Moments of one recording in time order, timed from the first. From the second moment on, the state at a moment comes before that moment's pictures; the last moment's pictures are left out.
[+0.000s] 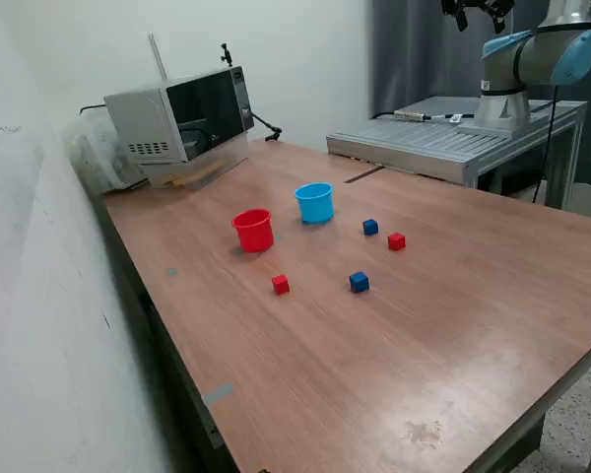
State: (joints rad) arm -0.01 -1.76 1.82 -1.09 -1.66 3.24
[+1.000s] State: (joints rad) arm -0.01 -1.76 1.82 -1.09 -1.66 3.24
